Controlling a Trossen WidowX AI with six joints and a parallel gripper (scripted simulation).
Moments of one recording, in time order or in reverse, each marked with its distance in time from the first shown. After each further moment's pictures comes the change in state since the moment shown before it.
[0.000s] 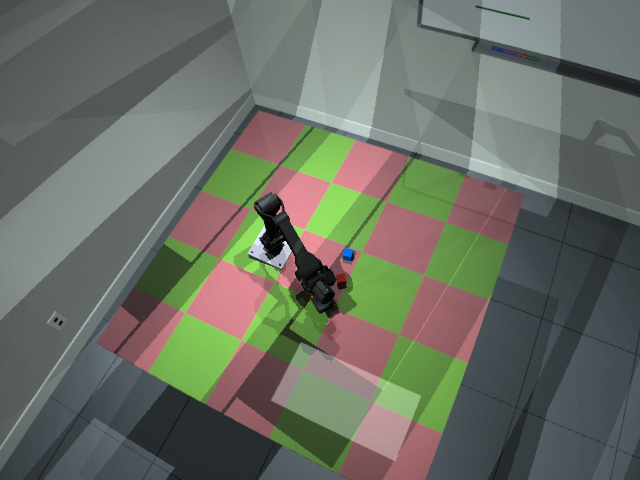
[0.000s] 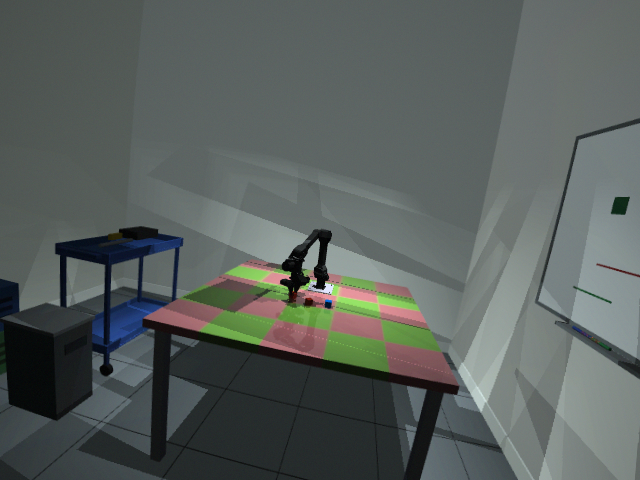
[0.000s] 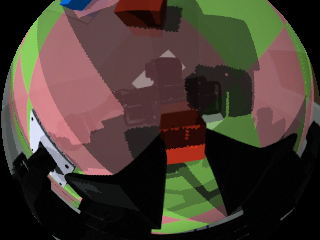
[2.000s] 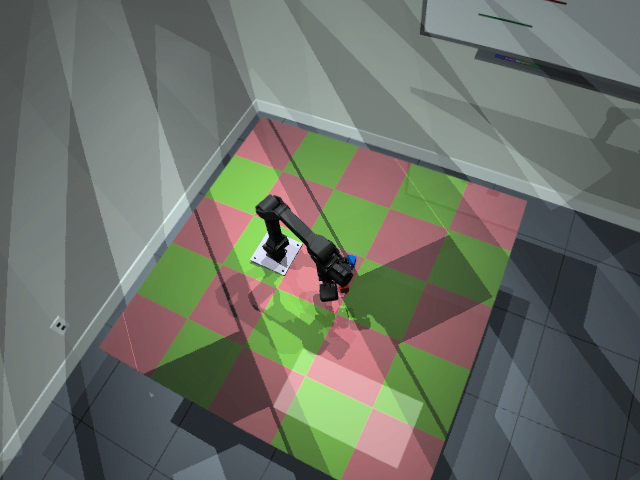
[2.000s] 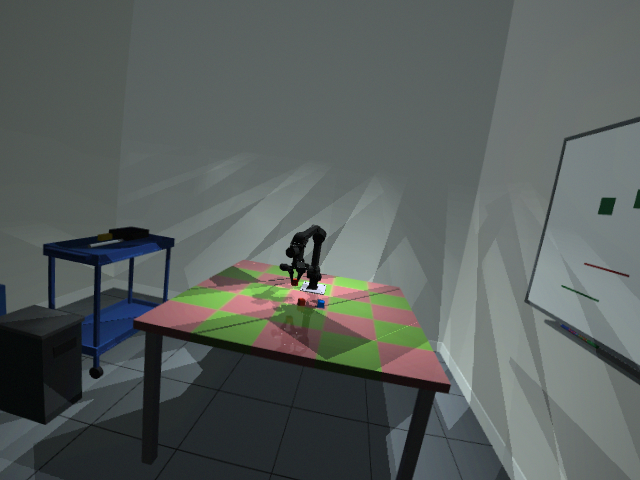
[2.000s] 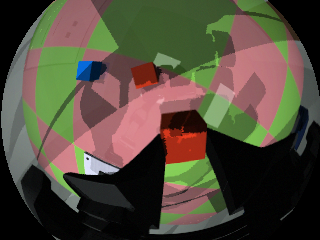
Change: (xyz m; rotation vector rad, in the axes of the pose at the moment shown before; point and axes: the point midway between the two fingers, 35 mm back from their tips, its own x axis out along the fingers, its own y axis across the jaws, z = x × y) arm -0.098 0.003 0.054 0.430 -0.003 0.004
